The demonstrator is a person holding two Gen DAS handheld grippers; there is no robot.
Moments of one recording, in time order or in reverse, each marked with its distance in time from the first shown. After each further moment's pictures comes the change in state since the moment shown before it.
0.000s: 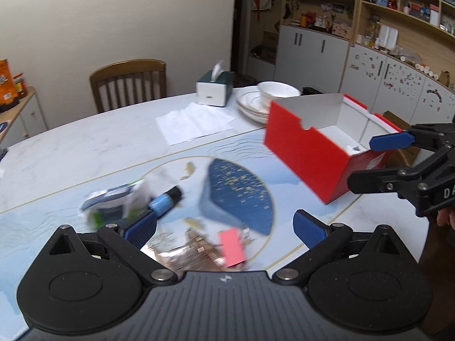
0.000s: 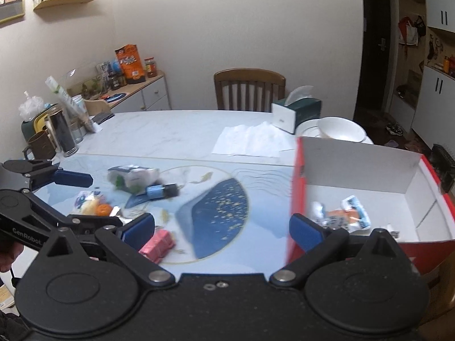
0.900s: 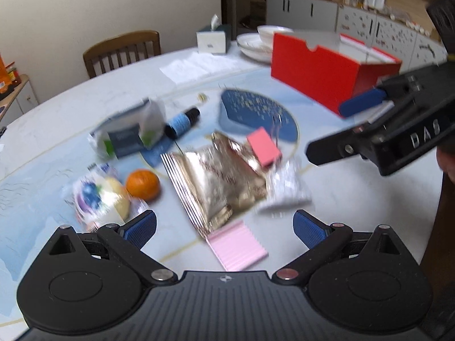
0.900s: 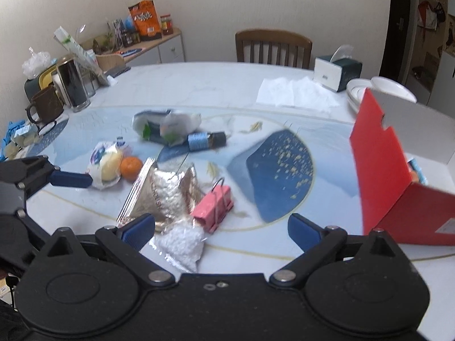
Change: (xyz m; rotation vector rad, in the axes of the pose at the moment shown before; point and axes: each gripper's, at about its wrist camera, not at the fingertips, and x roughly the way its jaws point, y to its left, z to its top) left arm 0.015 0.030 -0.096 0.118 0.113 -0.011; right arm 0.068 0.077 -0.040 -0.014 0.162 0.021
